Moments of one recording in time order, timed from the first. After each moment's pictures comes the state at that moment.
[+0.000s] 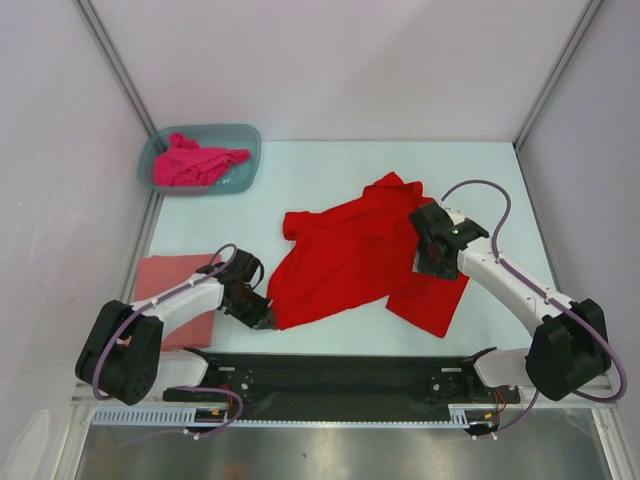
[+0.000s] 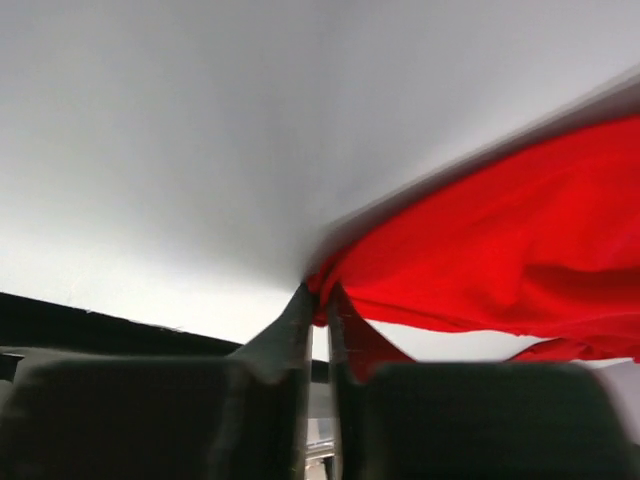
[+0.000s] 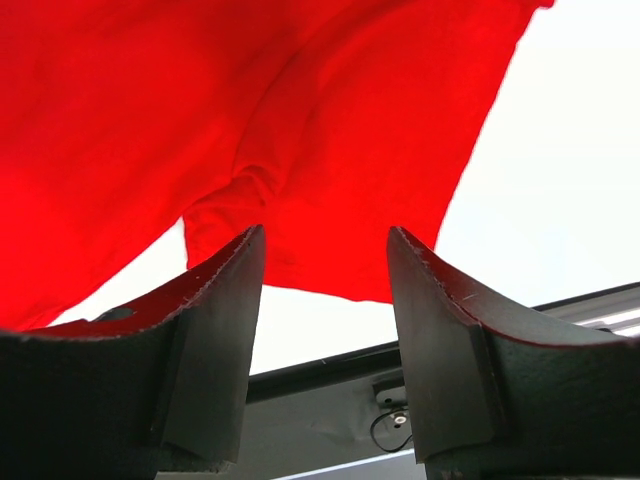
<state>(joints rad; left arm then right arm) -0.42 1.28 0.54 -0.69 0.19 -1.43 0.47 1.33 1.02 -0.91 0.37 0.68</state>
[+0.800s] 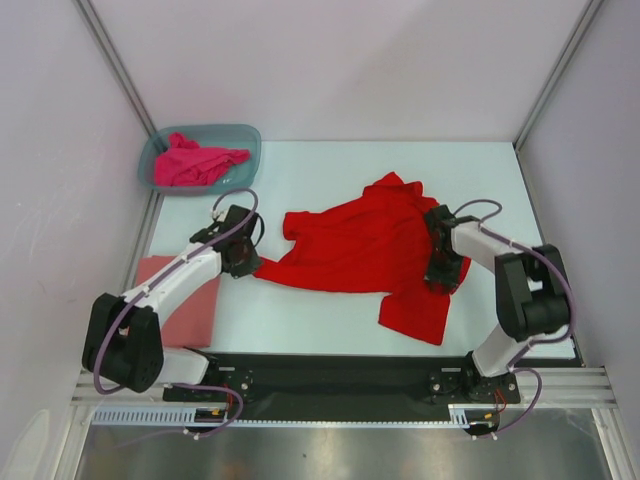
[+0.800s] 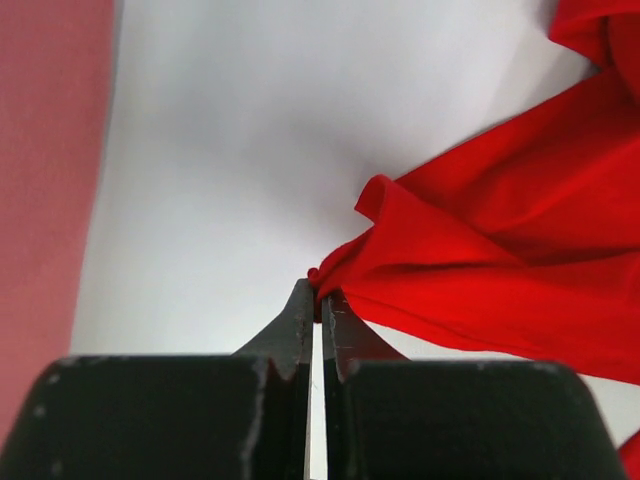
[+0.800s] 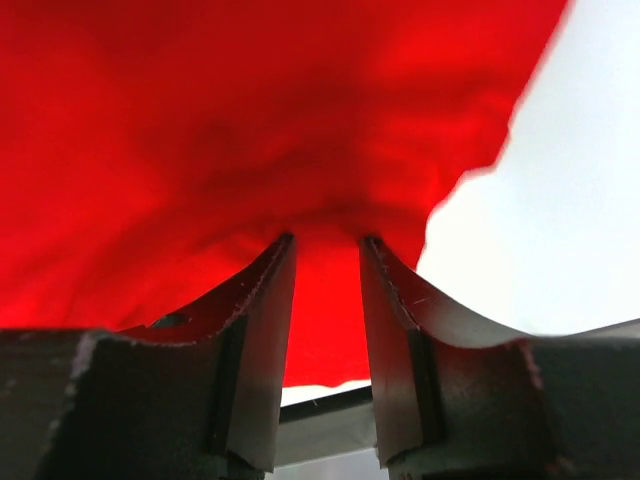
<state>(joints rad) -0.36 1.34 0.87 -0.67 -0.23 -0.75 0.23 1.61 0.92 -0.76 0.17 0.62</state>
